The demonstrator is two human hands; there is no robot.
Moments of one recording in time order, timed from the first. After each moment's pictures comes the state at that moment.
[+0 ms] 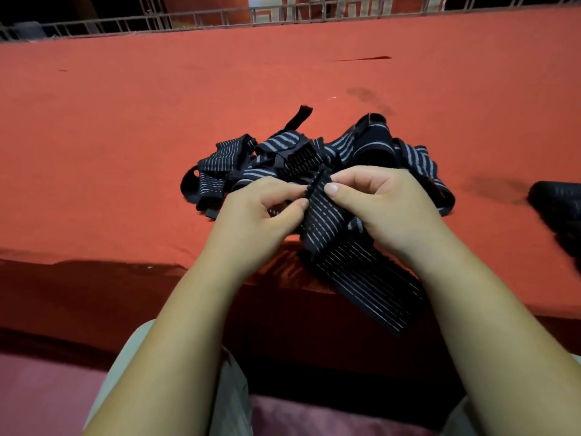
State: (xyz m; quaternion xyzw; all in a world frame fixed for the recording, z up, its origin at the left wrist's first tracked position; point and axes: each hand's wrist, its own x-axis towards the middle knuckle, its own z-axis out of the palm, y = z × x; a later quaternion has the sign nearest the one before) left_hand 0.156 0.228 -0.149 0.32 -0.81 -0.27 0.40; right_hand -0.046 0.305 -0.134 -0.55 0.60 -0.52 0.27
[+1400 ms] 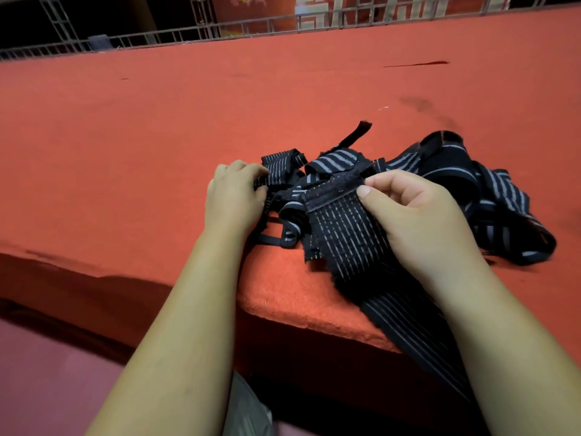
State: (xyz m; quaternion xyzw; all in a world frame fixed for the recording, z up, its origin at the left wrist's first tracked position) left_hand 0.203 0.056 -0.172 0.56 -0.77 0.00 0.30; right_hand -0.014 0.245 -0.133 -0.50 0.60 -0.57 0.25
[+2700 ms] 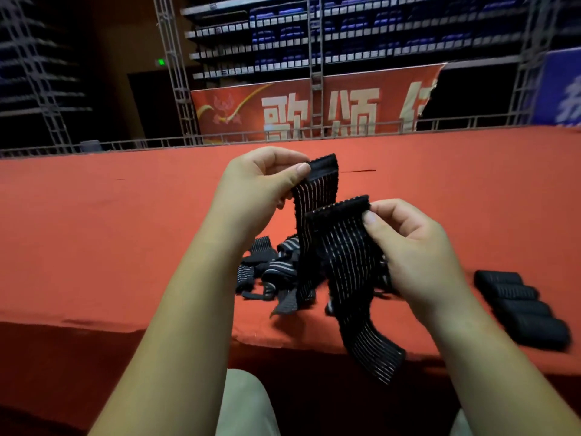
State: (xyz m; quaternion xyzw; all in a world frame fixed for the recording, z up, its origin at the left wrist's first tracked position) left_hand 0.179 0.281 0.068 0.25 -0.74 -0.34 0.53; right_hand -0.001 0.413 -0.001 -0.47 0.50 -0.69 0.22
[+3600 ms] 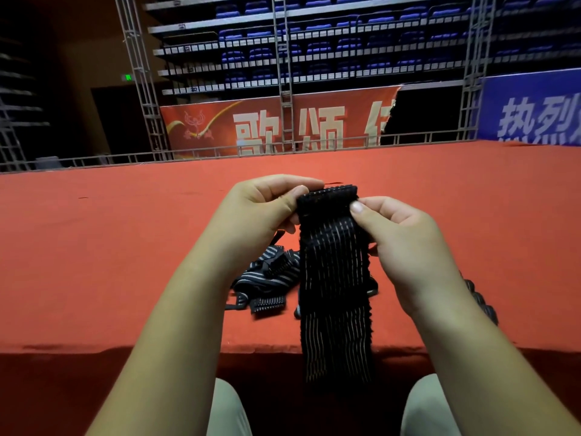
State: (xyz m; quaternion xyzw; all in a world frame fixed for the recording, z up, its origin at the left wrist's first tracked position) left_hand 0.163 0.345 0.071 0.16 -0.78 -0.44 0.43; right_hand -0.005 0.474 0.040 -0.41 0.53 -0.72 0.19
